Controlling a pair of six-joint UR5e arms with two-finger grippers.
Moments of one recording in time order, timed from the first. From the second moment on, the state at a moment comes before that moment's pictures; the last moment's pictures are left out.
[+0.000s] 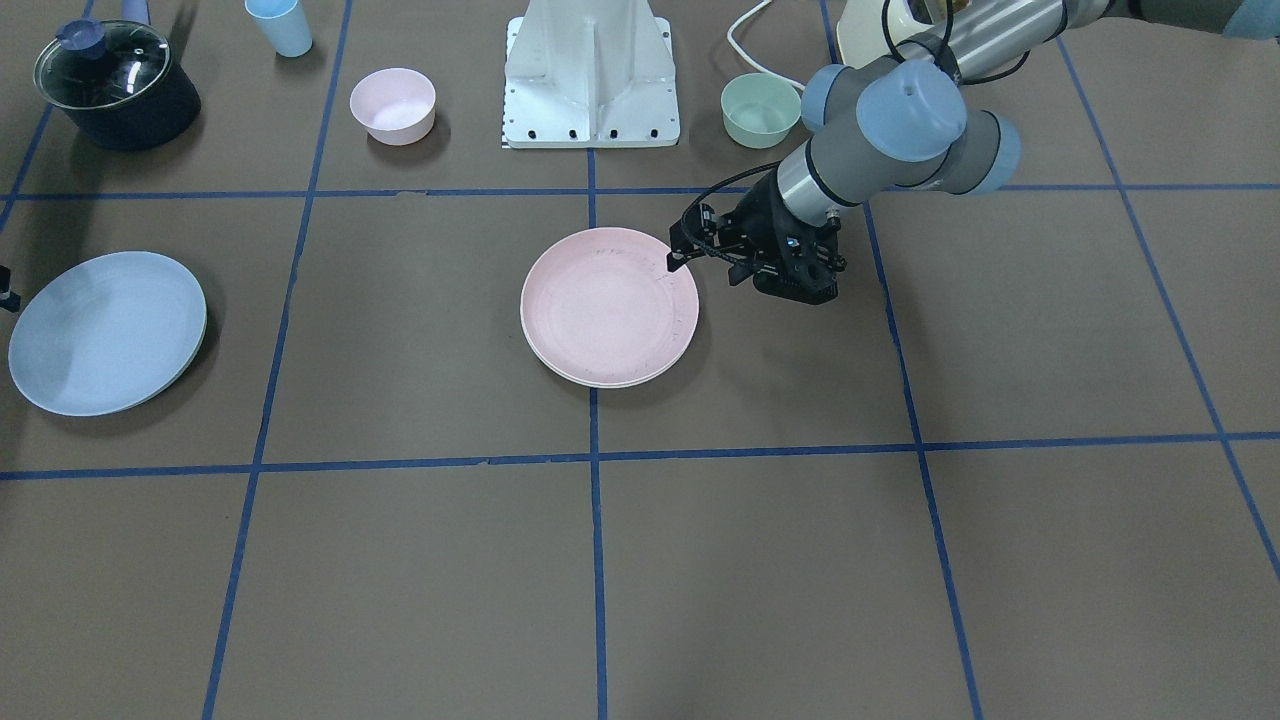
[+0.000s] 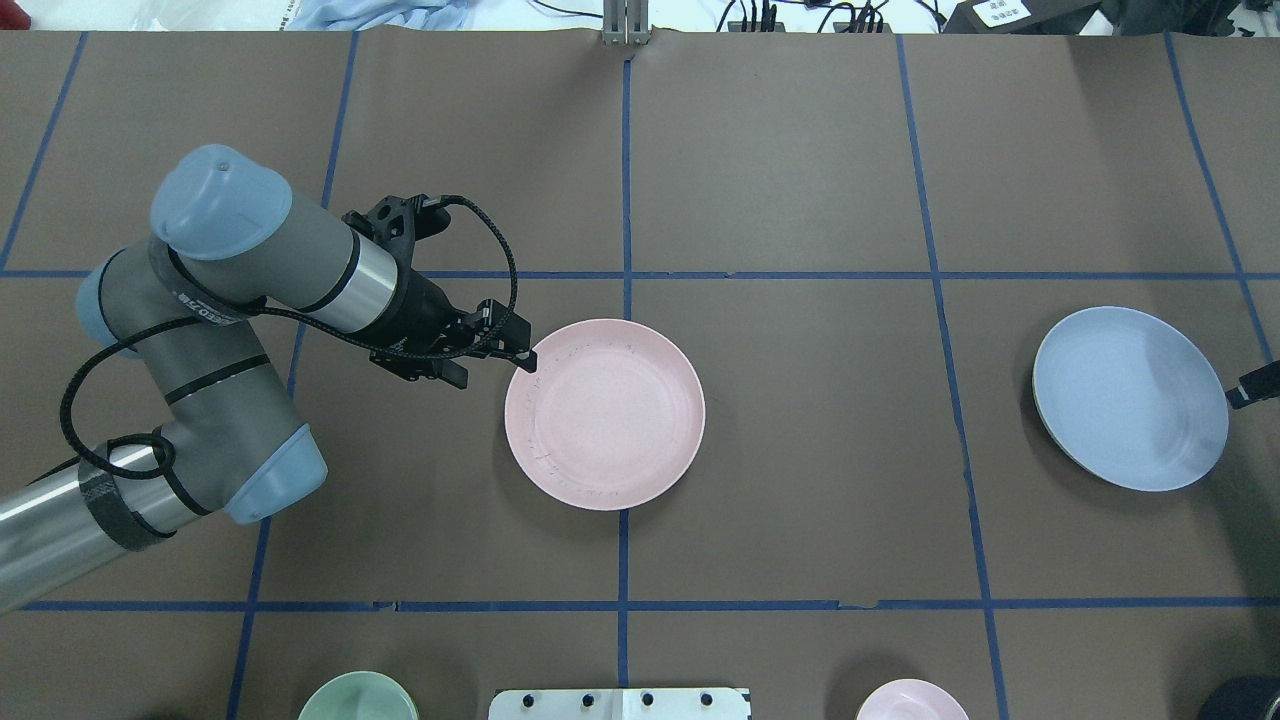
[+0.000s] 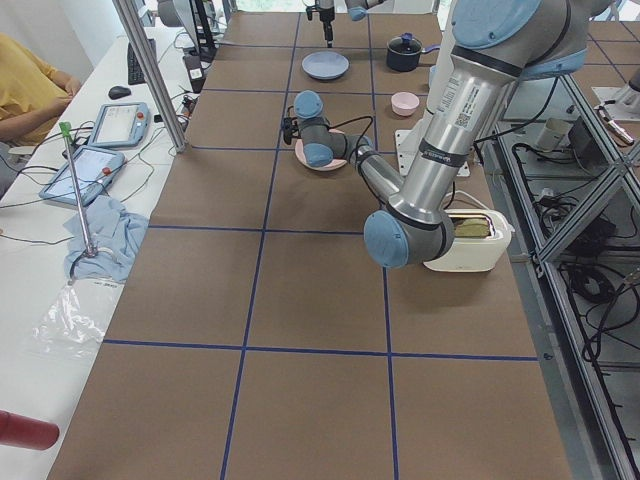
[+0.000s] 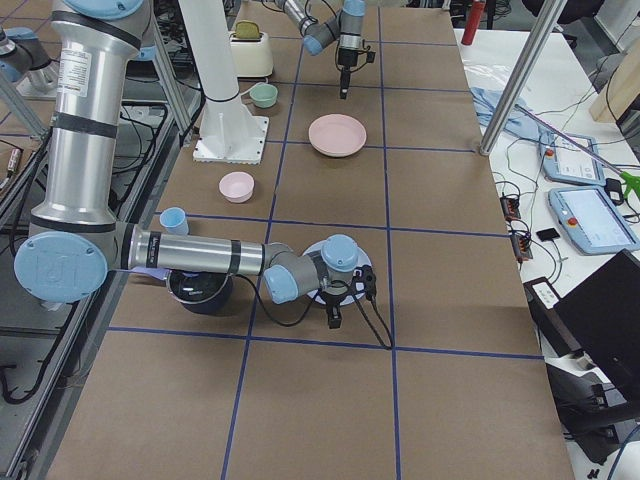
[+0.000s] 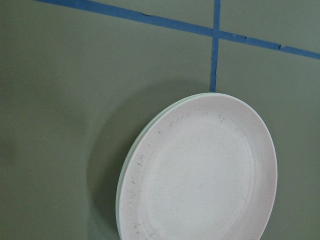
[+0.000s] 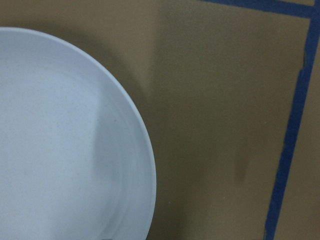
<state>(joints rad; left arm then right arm) -0.67 -2.05 -1.68 -2.18 -2.26 -1.37 1.18 -1.73 1.58 -1.09 2.32 0.31</state>
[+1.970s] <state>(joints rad) -0.67 -2.05 -1.67 -2.18 -2.26 -1.37 1.18 -1.60 1.61 -1.09 2.52 0.57</state>
